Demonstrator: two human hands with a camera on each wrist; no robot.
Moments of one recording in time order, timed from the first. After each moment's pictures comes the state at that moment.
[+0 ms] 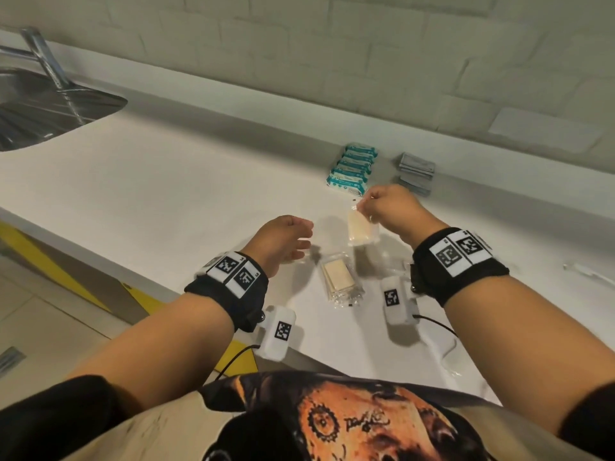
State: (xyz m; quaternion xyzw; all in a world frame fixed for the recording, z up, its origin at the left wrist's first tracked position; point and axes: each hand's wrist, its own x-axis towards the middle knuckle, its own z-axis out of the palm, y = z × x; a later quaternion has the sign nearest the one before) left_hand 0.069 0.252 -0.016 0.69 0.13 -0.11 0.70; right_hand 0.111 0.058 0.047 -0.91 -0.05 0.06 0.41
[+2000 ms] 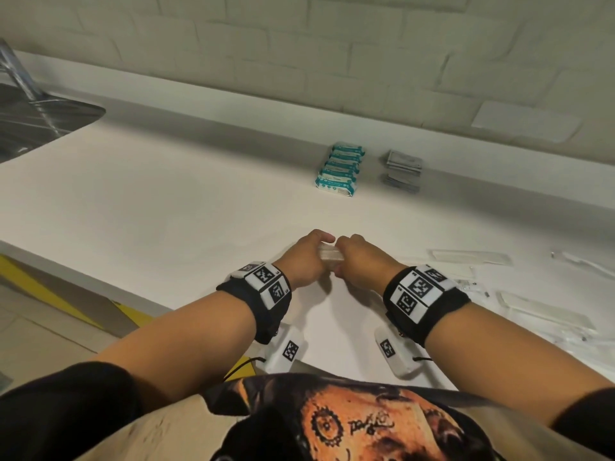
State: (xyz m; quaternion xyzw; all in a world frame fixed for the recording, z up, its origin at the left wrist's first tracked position) left_hand 0.079 0.211 -0.047 0.85 -0.03 -0.13 0.51; right_hand 0.083 0.073 -0.023 -0.98 -0.13 0.14 0.12
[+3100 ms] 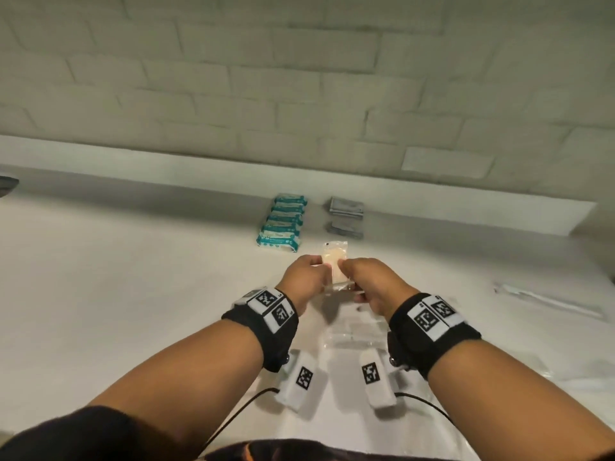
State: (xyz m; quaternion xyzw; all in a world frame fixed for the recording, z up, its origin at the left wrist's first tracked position) left_hand 0.166 0.106 -0.016 0.75 0.02 -0.16 0.64; right_hand 0.147 -0.022 0.003 -0.76 0.20 0.13 0.60
